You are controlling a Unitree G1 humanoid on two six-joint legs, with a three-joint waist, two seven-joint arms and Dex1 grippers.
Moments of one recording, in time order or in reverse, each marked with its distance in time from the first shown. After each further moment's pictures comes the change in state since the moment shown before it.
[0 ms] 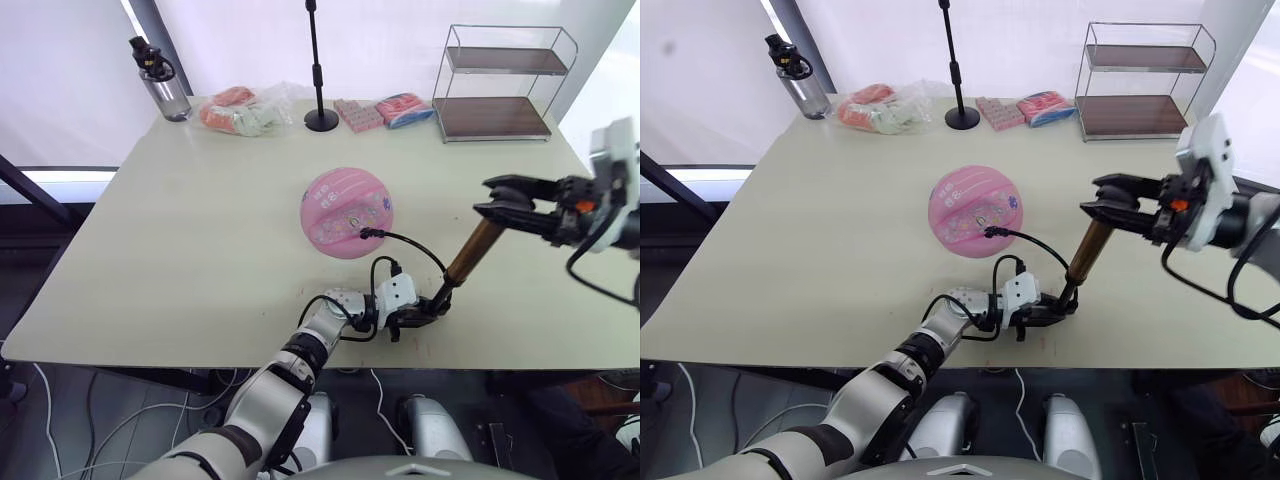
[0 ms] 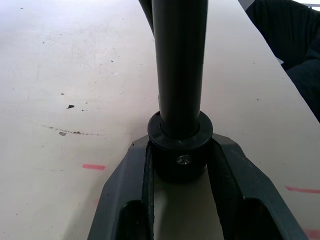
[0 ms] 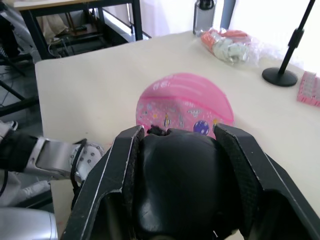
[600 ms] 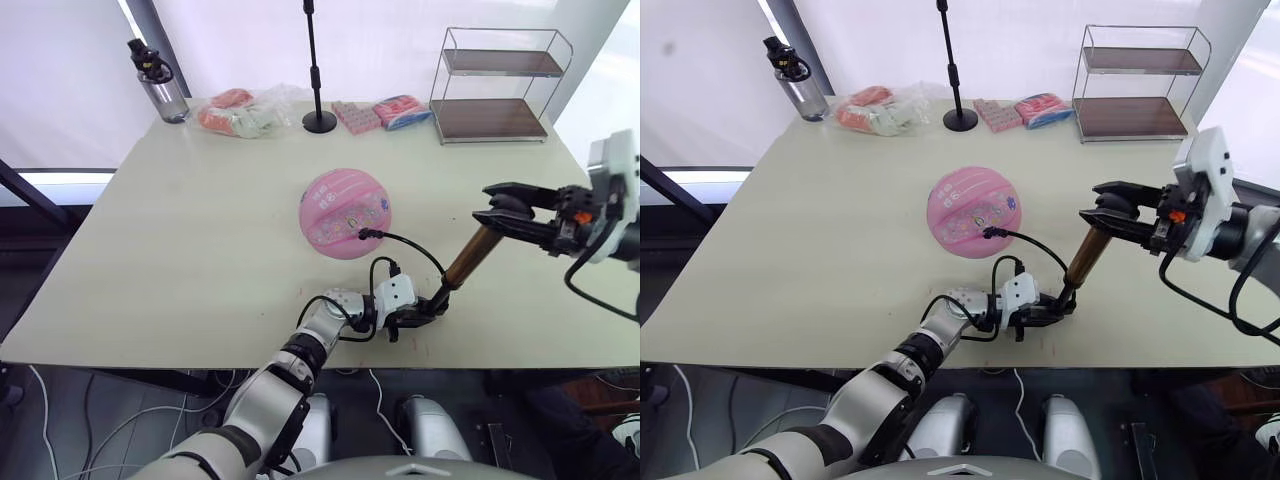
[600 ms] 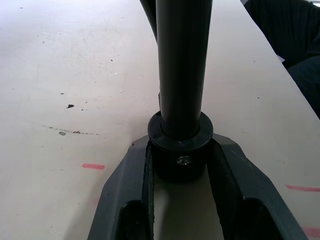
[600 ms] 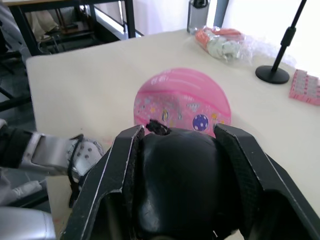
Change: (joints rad) left arm 0.001 0.005 -0.003 0.002 0.007 0.000 0.010; right arm 0.223 0.113 0.093 -0.094 -0.174 -0.160 -0.045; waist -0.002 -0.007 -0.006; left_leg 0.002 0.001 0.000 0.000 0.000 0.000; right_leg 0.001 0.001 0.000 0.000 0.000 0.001
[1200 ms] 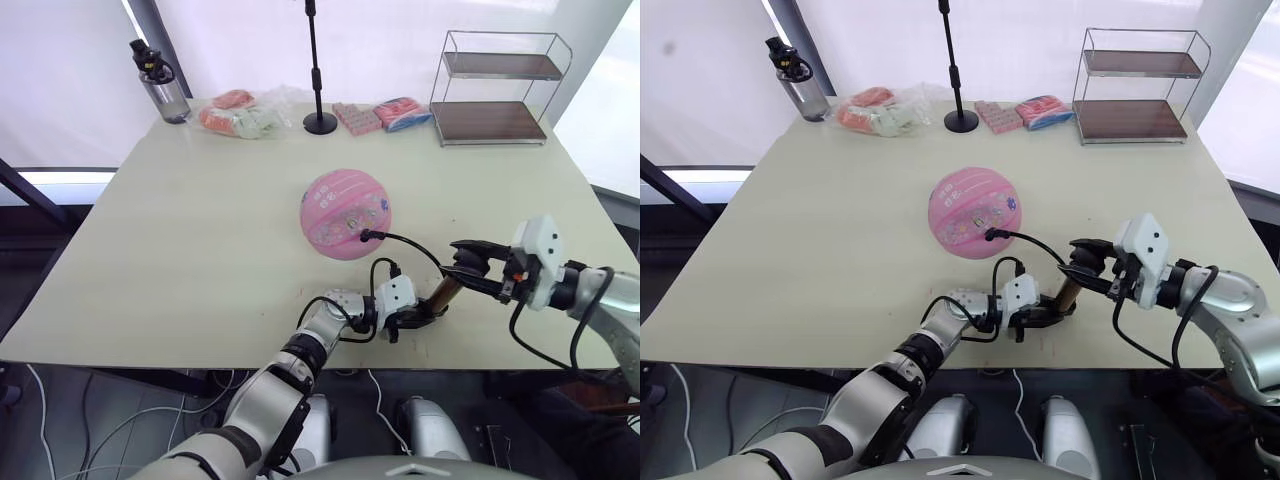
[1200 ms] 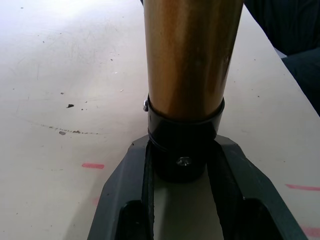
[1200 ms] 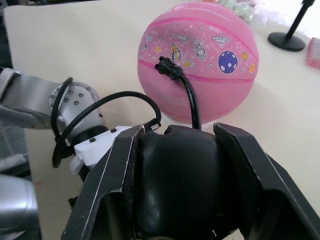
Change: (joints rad) left arm 0.000 -0.008 0.000 0.000 0.006 0.000 0.002; right arm 0.106 0.089 0.115 0.051 -0.189 -0.199 0.049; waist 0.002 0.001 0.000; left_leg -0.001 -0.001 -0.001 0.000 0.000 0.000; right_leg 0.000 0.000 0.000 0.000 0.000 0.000
